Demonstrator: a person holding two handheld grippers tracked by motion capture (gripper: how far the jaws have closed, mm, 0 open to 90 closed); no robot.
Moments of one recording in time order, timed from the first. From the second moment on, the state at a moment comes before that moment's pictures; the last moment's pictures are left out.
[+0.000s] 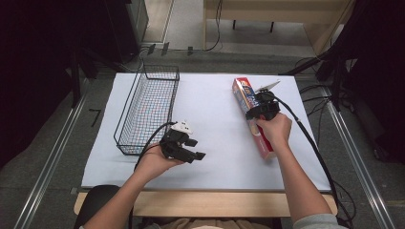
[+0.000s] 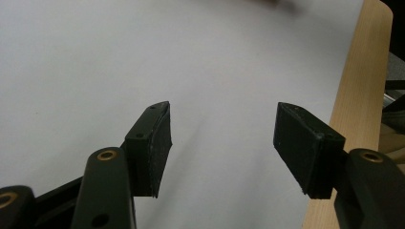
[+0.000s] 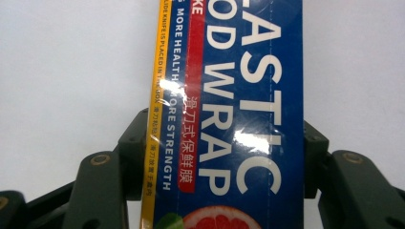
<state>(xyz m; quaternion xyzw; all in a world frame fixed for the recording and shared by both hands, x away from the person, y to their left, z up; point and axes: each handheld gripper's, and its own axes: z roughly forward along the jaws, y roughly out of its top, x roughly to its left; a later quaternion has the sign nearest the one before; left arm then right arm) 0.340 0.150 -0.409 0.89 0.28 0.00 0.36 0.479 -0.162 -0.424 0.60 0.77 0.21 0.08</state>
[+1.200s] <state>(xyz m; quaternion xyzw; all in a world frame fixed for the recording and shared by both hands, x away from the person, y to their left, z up) 0.338 0.165 -0.400 0.89 0.28 0.02 0.36 0.405 -0.168 -0.398 0.41 0.87 0.26 0.06</state>
